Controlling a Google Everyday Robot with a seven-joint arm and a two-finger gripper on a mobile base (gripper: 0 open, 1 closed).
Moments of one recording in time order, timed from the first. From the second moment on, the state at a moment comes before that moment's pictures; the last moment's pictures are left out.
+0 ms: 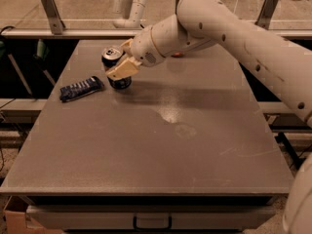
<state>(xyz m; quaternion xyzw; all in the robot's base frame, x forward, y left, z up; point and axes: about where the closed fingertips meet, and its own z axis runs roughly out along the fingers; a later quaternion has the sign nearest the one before) 0.637 0.102 0.898 -0.63 0.61 0.26 0.42</state>
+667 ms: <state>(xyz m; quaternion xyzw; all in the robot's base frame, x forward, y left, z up) 0.644 0.121 0.883 -0.62 0.62 0.27 0.41</state>
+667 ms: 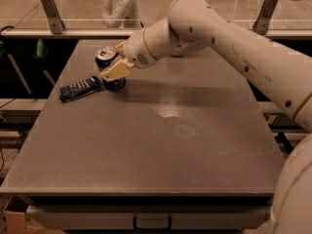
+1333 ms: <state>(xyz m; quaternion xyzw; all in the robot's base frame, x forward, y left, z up) 0.644 0.115 0.883 -0.61 0.63 0.27 0.41</state>
